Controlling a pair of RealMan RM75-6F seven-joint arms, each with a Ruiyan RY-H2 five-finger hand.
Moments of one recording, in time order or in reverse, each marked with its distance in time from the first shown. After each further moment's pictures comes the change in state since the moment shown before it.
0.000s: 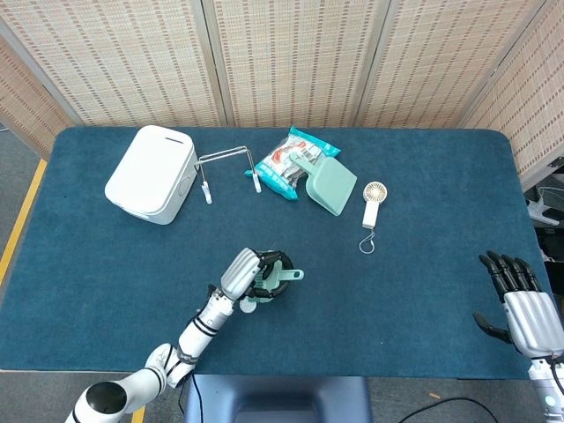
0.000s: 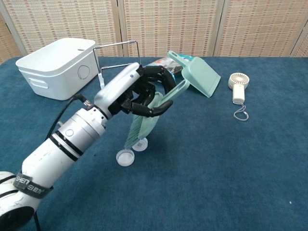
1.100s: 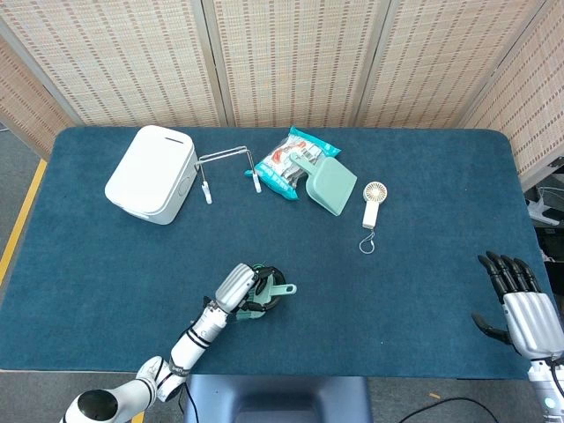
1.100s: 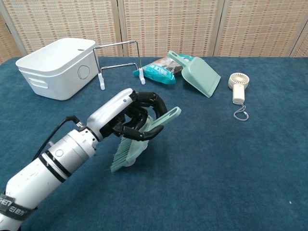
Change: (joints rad) left arm 0.077 -0.005 0.084 -0.020 0.006 -0.062 -0.033; right arm -0.006 0.001 0.000 -0.005 -0.012 0.016 0.007
